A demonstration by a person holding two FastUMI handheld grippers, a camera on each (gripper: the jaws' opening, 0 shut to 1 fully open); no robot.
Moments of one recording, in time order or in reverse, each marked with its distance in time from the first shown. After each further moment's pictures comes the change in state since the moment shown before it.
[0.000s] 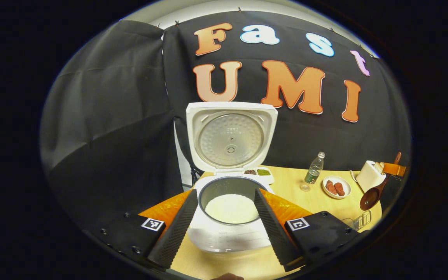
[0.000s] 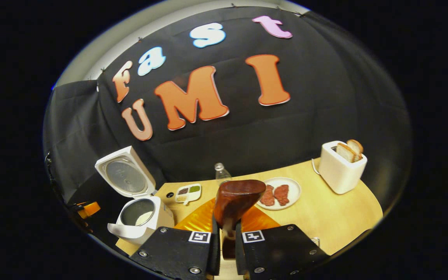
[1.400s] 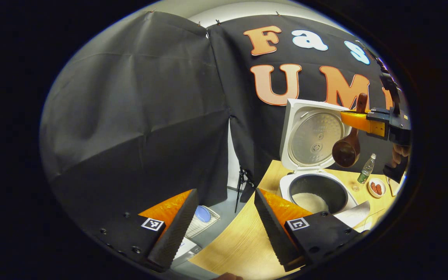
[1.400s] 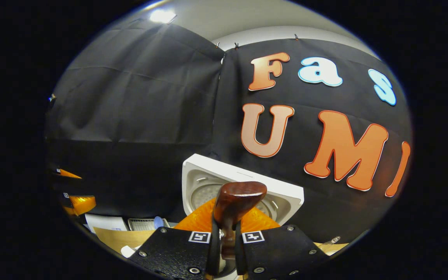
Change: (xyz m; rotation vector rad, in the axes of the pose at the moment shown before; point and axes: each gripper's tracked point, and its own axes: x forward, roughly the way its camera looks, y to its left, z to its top) left arm -0.015 0.221 -0.023 -0.045 -0.048 0.285; right arm 0.084 0.448 -0.022 -0.601 -0.193 0.592
